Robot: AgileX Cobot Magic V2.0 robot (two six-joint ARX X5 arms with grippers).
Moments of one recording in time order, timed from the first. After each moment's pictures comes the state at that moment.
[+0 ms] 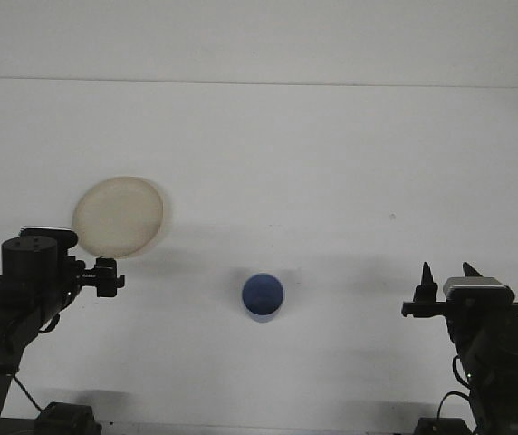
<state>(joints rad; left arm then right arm) -0.08 0.88 1.04 -0.82 -0.03 -0.02 -0.01 0.49 0.61 -0.41 -0.03 0.00</state>
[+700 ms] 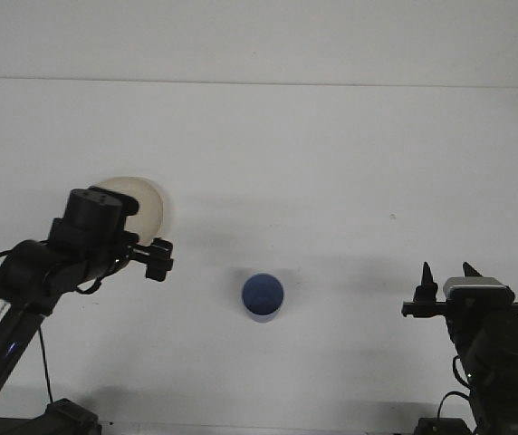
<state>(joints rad) -0.42 1.23 1.40 -0.97 -0.03 -0.07 -0.01 0.49 0.61 -0.41 -0.03 0.00</state>
